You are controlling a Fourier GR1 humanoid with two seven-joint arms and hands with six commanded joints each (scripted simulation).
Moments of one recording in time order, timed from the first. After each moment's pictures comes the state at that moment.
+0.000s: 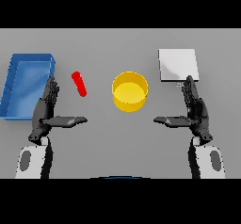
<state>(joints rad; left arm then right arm) 0.00 0.00 0.00 -1.57 0.00 0.00 0.00 0.00 0.00 0.00 -1.57 0.00 0.00 0.00</state>
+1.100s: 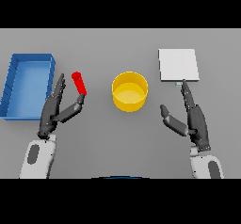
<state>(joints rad) -0.07 0.03 -0.07 -1.48 -0.19 0.05 -0.05 0.11 -0.05 0.12 -1.71 0.22 -0.04 -0.10</state>
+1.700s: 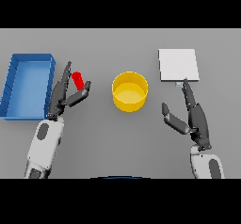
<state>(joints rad) -0.33 0.03 0.01 -1.10 -0.20 0.10 -0.17 0.09 -0.05 0.11 -1.70 0.22 -0.04 -0.09</state>
